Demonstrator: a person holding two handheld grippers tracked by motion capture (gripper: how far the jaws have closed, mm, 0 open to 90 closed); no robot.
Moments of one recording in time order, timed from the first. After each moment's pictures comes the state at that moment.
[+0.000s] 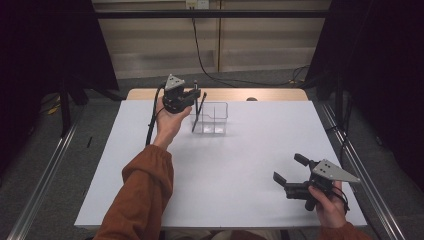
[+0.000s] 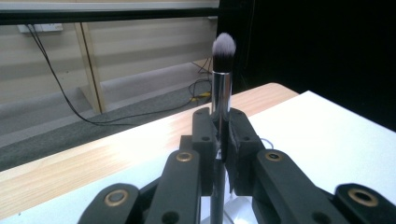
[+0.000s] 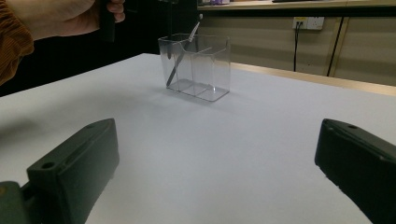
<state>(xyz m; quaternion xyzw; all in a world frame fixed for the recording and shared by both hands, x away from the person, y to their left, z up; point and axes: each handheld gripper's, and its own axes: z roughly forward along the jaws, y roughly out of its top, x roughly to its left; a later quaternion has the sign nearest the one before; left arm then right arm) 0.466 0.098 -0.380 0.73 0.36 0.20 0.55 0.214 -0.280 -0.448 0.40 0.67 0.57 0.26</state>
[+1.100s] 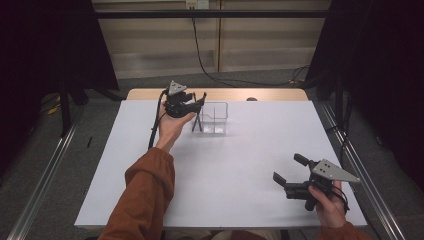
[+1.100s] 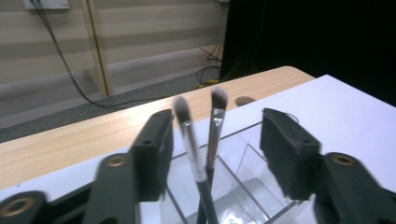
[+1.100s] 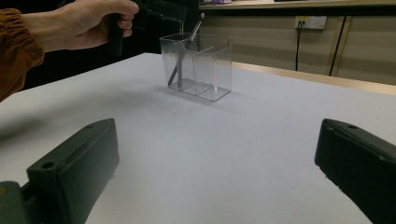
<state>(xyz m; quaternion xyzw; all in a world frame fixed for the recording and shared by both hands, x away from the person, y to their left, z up) 0.472 0.096 -0.406 0.73 0.39 0.20 0.52 0.214 -0.280 -0.449 0.40 0.67 0.57 0.26</state>
